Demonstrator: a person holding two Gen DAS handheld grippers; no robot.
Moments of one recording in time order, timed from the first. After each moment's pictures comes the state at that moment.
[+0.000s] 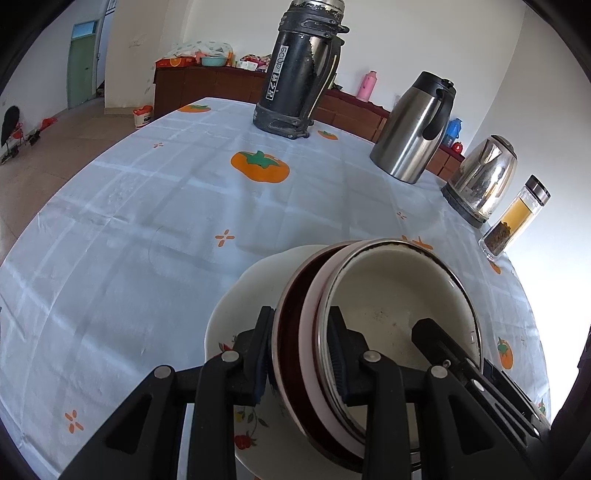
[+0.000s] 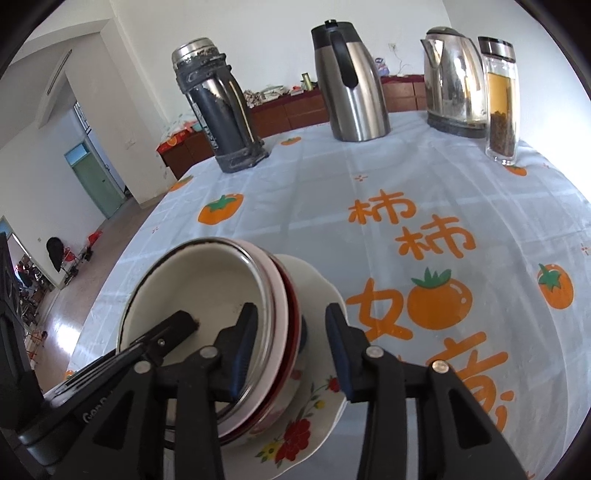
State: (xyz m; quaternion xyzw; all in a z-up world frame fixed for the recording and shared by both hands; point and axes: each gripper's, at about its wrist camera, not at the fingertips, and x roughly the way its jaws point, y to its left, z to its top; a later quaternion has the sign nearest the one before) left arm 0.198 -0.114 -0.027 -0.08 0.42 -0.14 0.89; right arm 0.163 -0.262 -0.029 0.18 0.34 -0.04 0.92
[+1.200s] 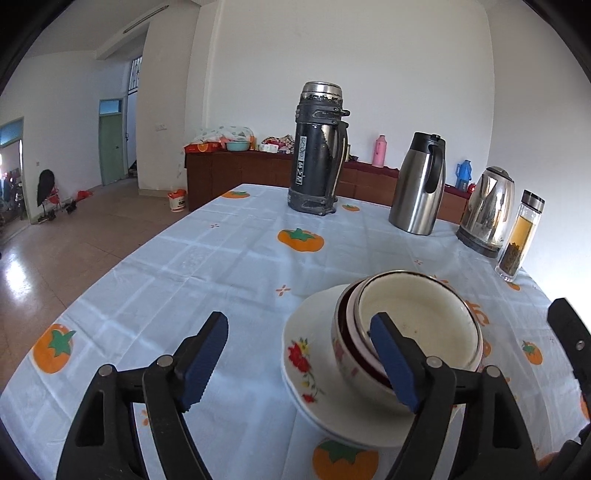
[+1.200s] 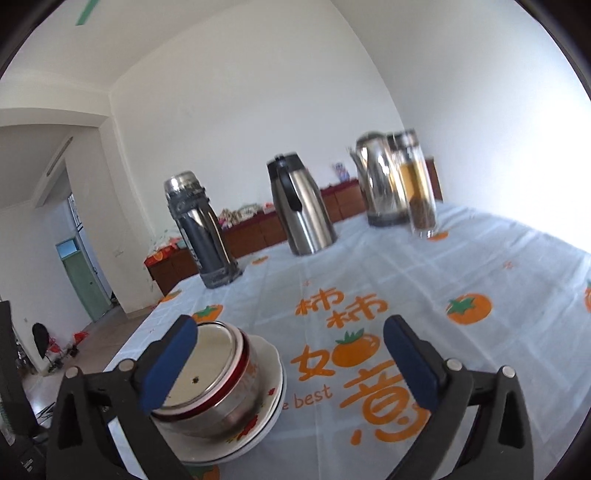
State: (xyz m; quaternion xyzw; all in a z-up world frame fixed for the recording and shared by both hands) left arm 0.126 -0.086 -0.004 -0.03 0.25 -0.07 0.96; right arm 0.038 -0.274 0.001 0.19 0.10 -0.13 0.97
